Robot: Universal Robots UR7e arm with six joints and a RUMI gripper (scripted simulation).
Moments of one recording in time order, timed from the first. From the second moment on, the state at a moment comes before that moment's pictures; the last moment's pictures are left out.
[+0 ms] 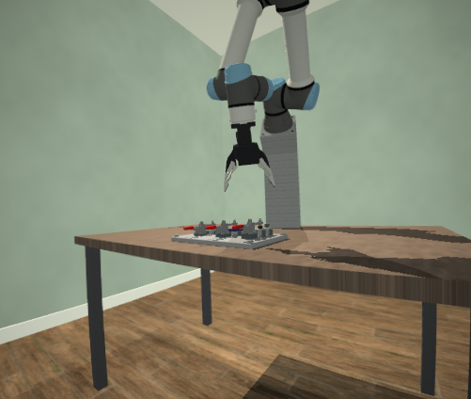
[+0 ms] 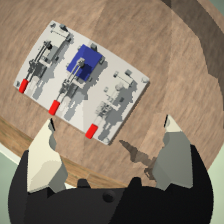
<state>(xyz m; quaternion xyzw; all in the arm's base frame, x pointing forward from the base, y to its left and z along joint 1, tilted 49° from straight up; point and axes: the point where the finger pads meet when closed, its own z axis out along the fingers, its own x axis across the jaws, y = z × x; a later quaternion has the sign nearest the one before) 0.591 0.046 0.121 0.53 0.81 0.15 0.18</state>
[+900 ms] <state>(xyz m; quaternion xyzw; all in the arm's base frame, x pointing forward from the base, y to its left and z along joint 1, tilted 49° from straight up) 0.575 -0.008 0.097 0.50 0.84 0.13 0.15</state>
